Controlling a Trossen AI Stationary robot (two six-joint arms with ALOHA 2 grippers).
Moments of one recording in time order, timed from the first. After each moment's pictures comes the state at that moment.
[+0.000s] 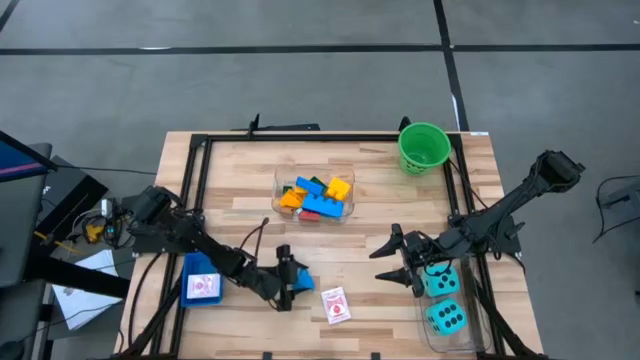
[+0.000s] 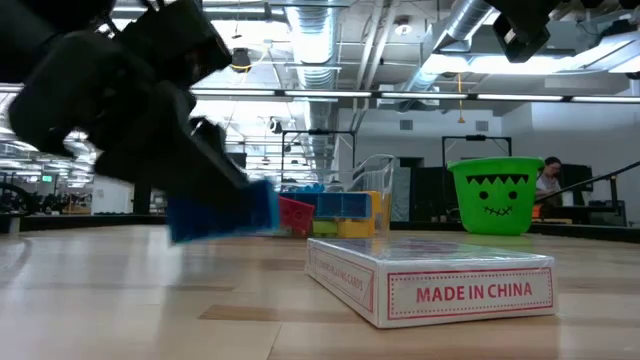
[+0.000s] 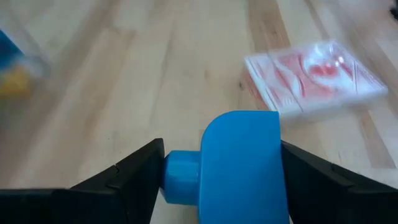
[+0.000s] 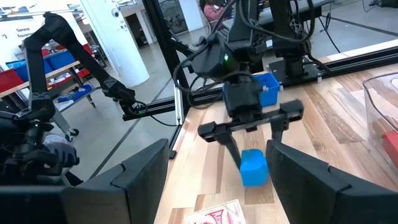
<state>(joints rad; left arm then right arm) -0.54 1.81 0.71 0.45 -0.54 -0.31 0.58 1.10 0.45 0.55 0.36 0.37</state>
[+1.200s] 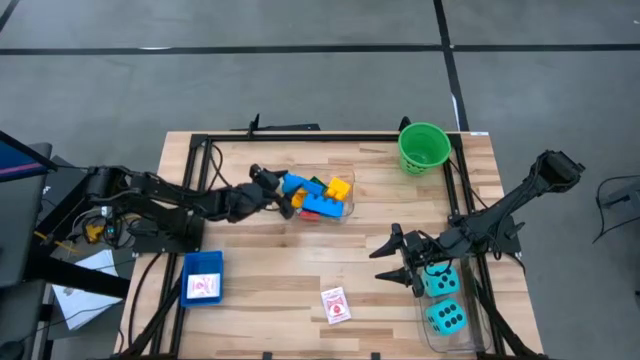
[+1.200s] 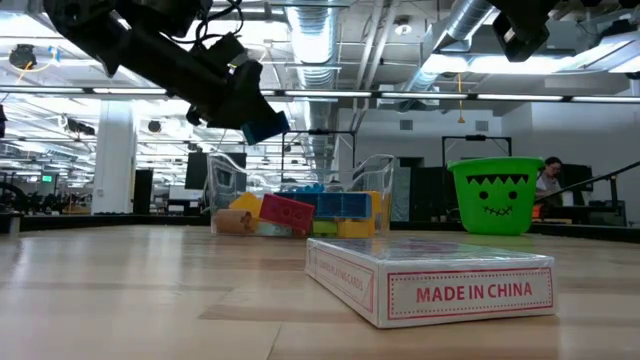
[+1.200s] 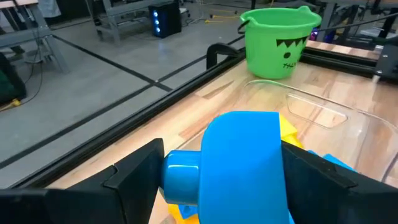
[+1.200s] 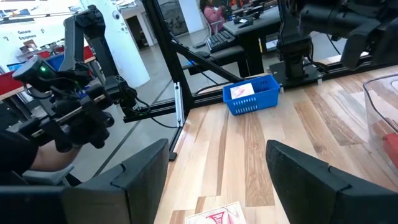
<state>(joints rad) 0.04 1.32 0.52 0.47 -0.67 -0.17 0.58 1.10 0.45 0.56 0.36 0.37</state>
